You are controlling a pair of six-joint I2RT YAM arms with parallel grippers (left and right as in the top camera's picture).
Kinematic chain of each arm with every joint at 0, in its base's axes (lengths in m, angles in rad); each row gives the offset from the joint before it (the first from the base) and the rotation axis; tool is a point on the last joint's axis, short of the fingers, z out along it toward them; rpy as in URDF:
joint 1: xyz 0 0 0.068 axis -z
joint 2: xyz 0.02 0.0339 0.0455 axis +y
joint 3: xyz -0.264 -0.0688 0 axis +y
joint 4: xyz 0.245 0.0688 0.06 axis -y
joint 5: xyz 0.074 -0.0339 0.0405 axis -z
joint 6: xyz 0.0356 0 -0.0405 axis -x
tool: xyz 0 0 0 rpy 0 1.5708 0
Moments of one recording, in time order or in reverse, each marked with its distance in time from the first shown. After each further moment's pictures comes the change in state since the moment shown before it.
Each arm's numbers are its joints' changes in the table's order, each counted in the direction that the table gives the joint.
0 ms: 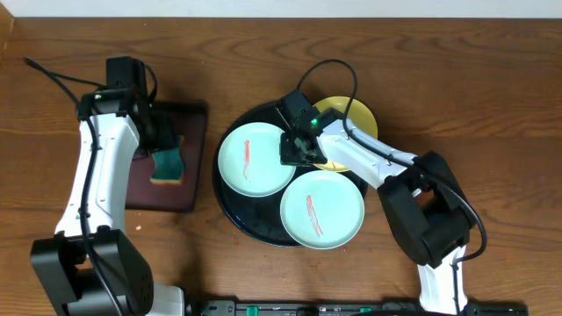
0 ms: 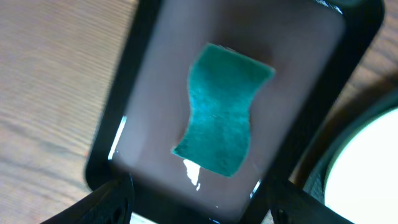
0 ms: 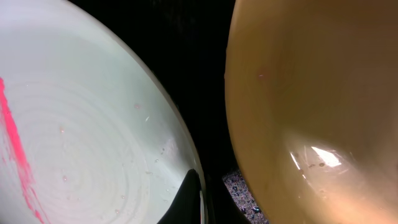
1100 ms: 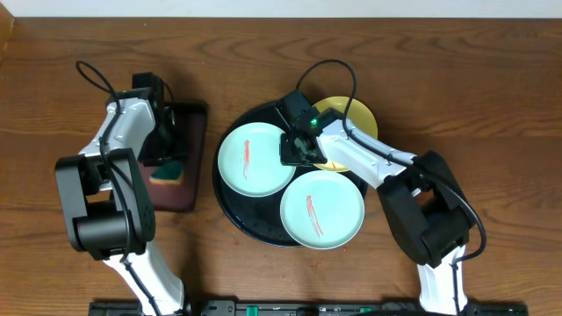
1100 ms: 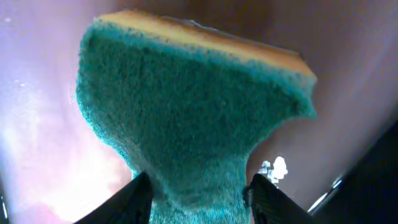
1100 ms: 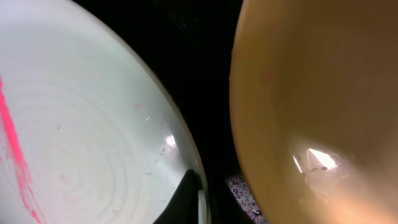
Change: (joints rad) left arm -0.023 0.348 0.008 0.118 0.095 -0.083; right arm -0.001 0.003 0.000 0.003 0.000 0.018
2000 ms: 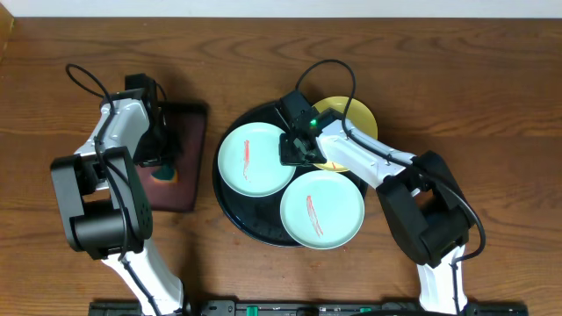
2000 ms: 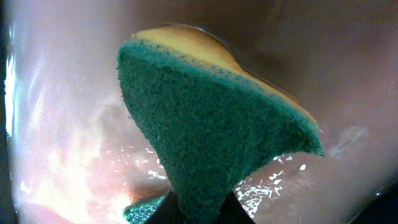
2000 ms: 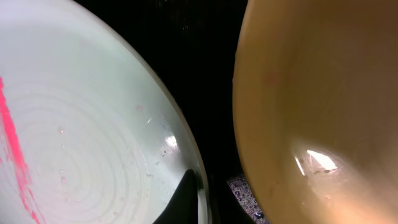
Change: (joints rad) left arm -0.026 0.004 -0.003 -0.005 -0.015 0.059; right arm -0.001 0.003 0.000 0.006 0.002 0.001
